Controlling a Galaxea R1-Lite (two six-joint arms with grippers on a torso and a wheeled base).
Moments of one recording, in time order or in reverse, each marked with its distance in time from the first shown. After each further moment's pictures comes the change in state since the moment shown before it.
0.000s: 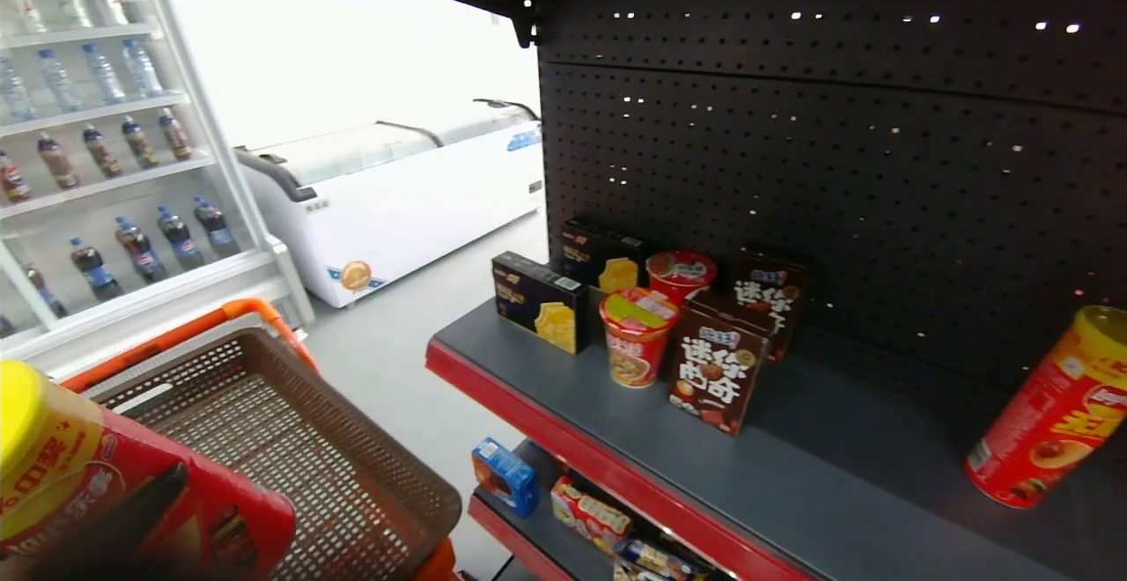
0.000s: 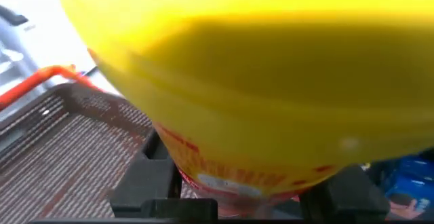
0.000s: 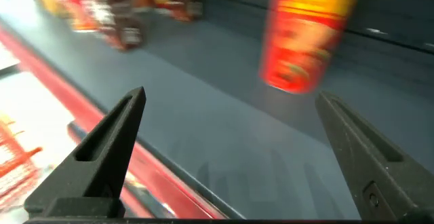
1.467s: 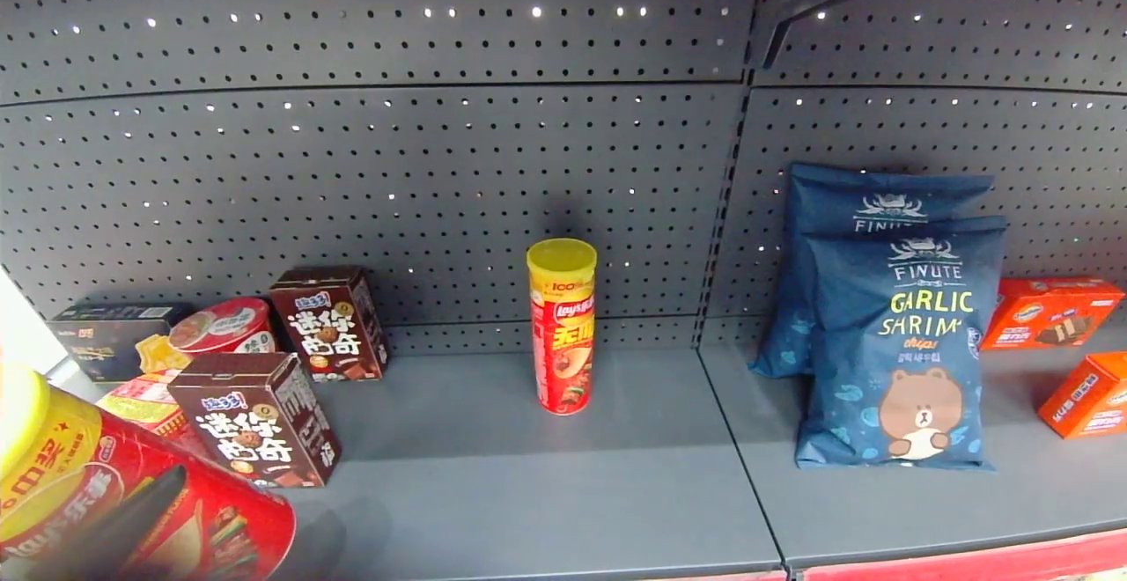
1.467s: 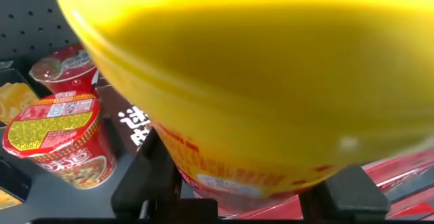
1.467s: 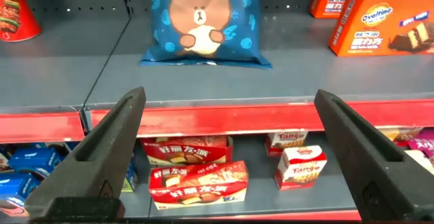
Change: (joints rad) left arm -0.002 -0.001 0.003 0.000 0.000 -0.005; right arm 0.000 0.000 0.000 -0.002 0.000 0.000
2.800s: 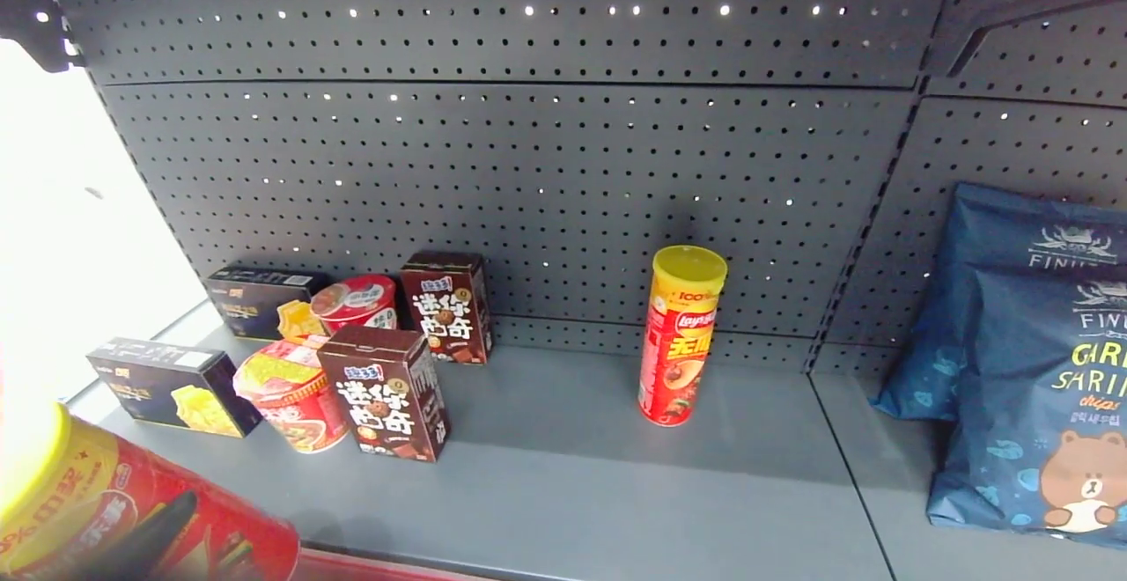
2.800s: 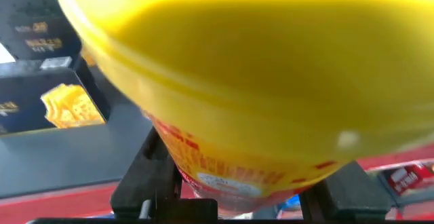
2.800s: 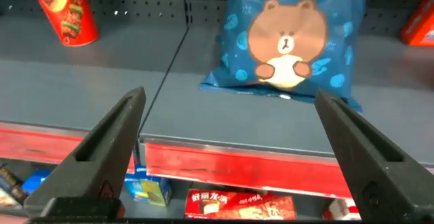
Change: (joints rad) left arm 0.000 -0.010 0.048 -0.001 -0.003 0.001; right arm 0.000 0.000 0.000 0.001 0.000 0.000
